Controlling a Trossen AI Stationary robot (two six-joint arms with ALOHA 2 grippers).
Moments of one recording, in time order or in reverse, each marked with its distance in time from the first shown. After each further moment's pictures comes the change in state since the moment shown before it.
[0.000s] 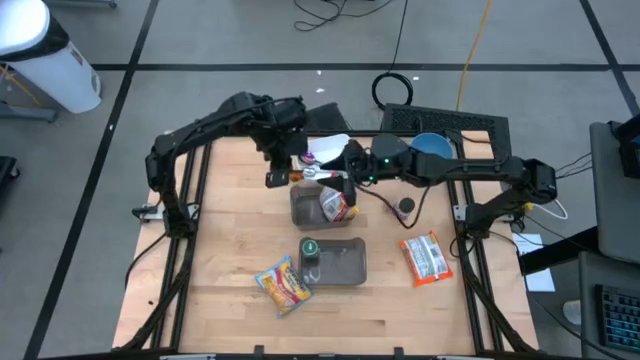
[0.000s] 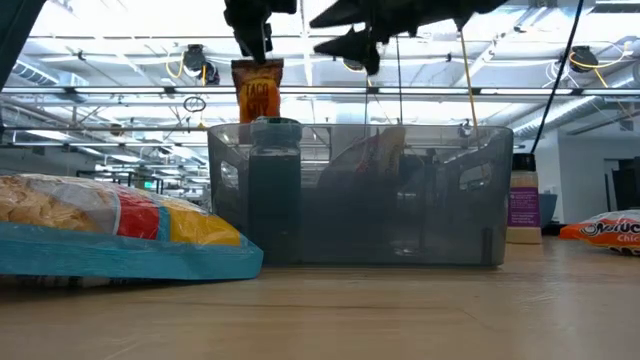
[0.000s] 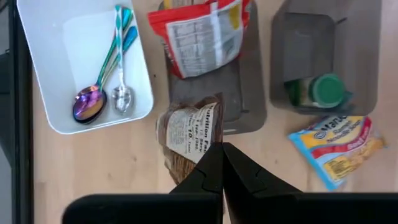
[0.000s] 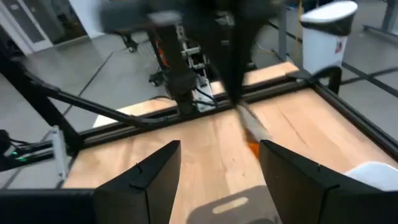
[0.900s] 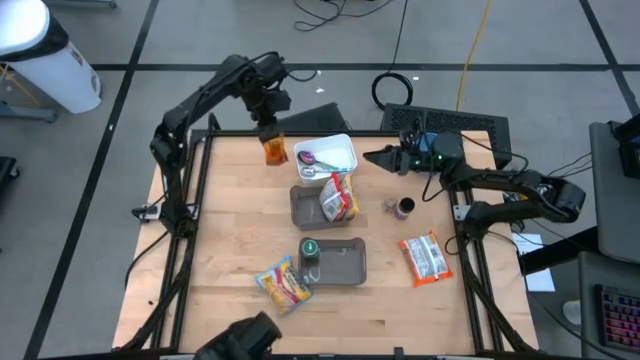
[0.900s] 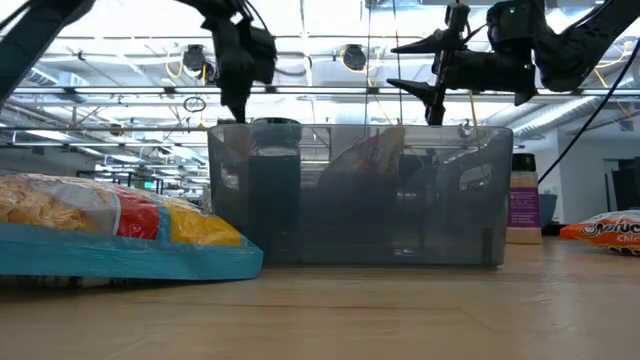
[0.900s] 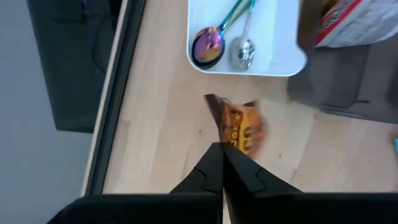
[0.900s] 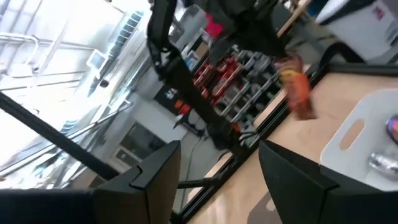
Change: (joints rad) left arm 0.430 0.128 0.000 -0.001 -0.016 0.200; right arm -0.382 -0.263 -0.645 0.771 -0.380 0.748
